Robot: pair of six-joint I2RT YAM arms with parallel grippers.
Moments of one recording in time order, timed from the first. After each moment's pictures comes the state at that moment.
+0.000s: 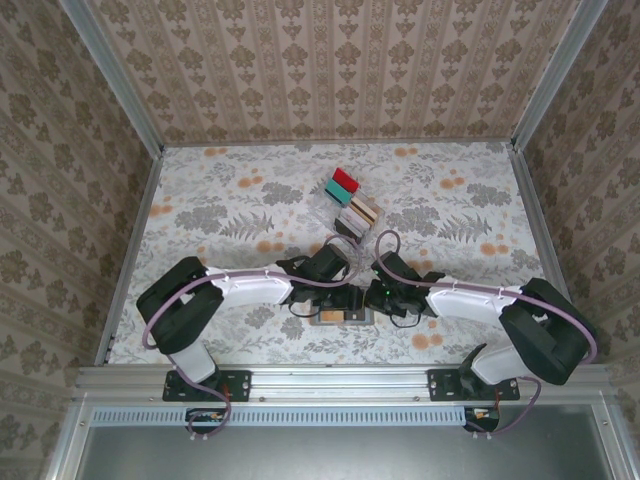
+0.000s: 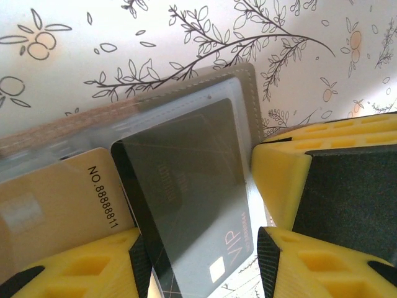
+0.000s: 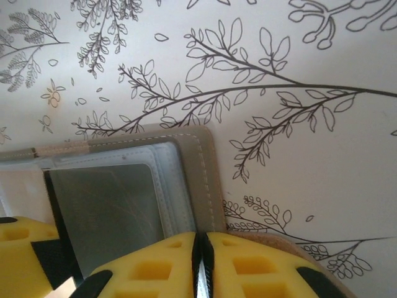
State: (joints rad) left arm -1.01 1.68 0.87 -0.20 0.30 -0.83; right arm 0.71 1.42 0.56 -0.20 -0.10 1.02
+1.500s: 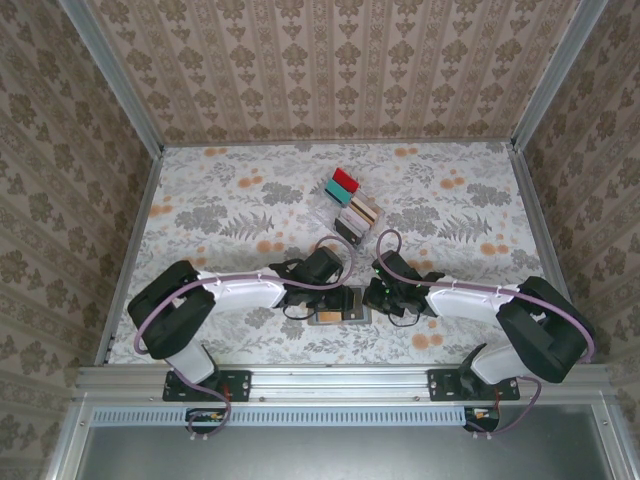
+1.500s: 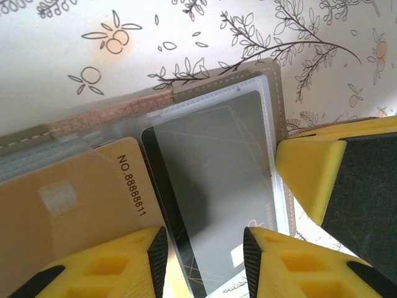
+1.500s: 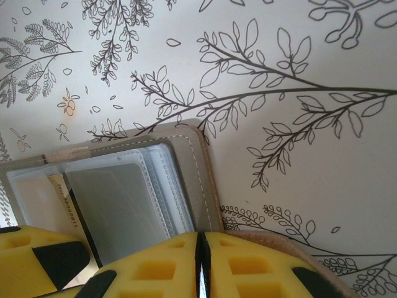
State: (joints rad) left arm -1.00 1.63 0.81 -0.20 0.23 -0.84; right arm 0.70 1.43 0.55 -0.17 -0.13 1.05
